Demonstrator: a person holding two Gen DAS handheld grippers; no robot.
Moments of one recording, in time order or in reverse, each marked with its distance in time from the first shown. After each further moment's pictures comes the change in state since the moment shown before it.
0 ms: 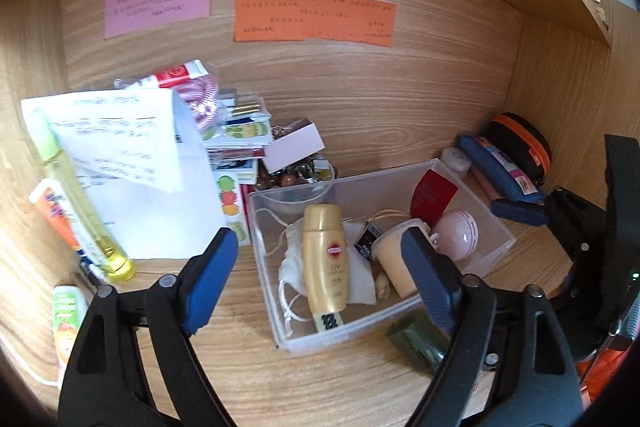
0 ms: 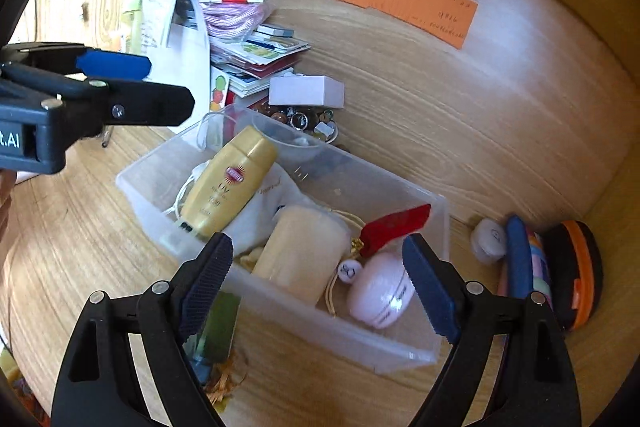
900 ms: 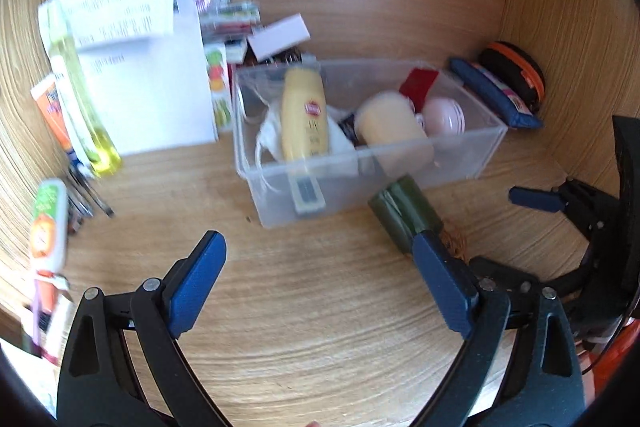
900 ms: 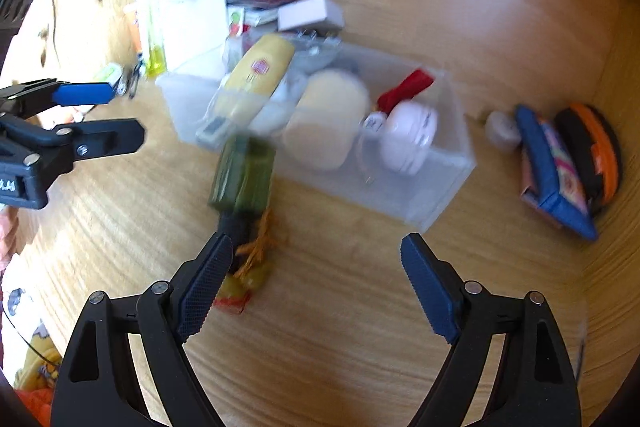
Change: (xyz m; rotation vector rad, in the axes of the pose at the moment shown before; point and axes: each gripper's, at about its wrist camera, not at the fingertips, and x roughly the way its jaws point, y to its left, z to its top) left arm -0.004 -0.021 -0.093 -0.019 0.172 -0.016; right arm -0.023 0.010 -0.089 0.144 0.118 0.089
